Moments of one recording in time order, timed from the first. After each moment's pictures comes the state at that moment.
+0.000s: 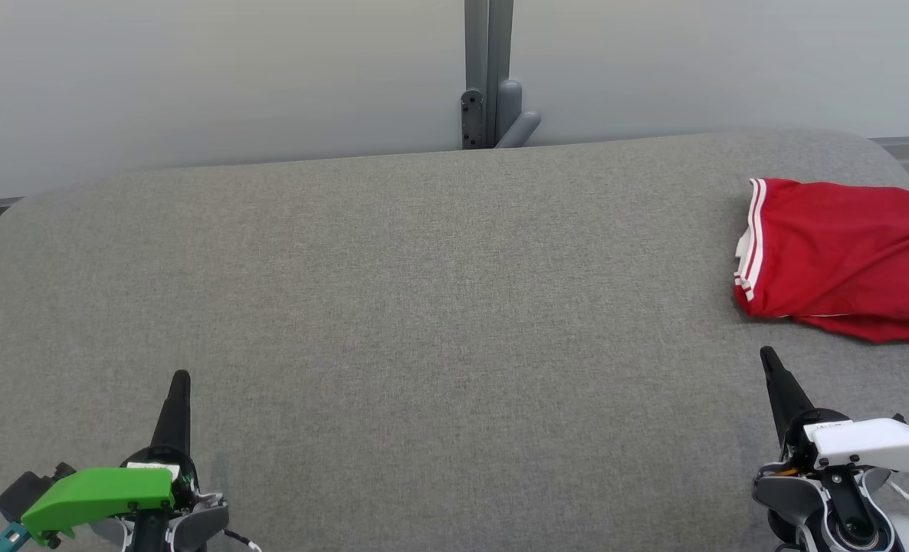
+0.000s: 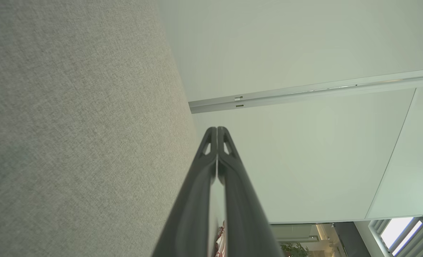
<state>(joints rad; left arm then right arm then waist) -0.07 0.05 0.08 0.25 -1.46 -0.12 0.06 -0.08 -0.04 -0.13 0.25 1.43 0.13 0.09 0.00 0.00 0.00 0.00</state>
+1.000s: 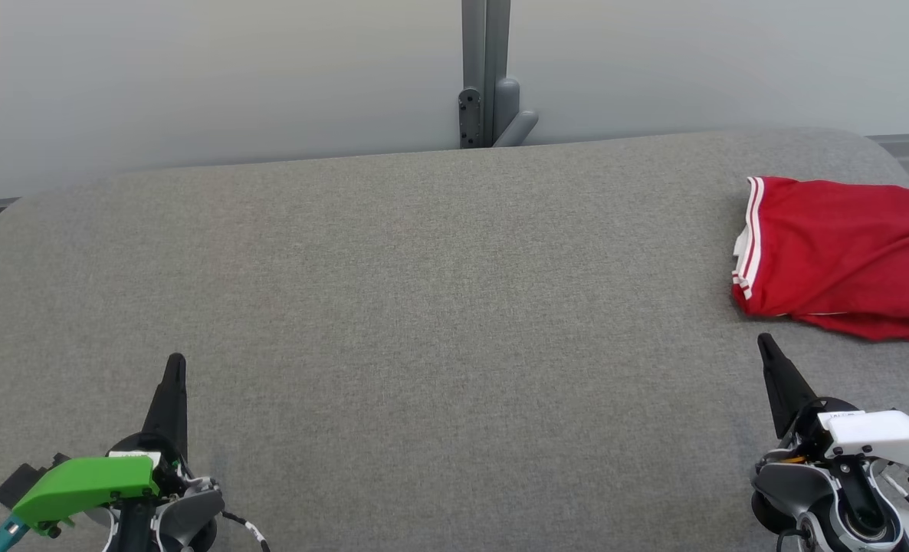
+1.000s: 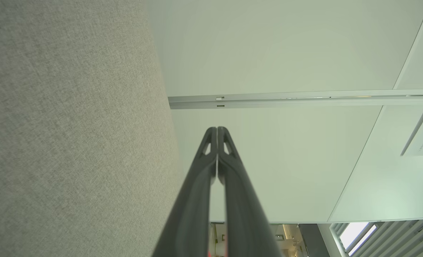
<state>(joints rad) -0.10 0.05 0.09 0.25 -1.62 -0.13 0.10 -0.10 -0.05 -0.13 0.25 1.61 0.13 0.13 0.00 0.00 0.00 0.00</state>
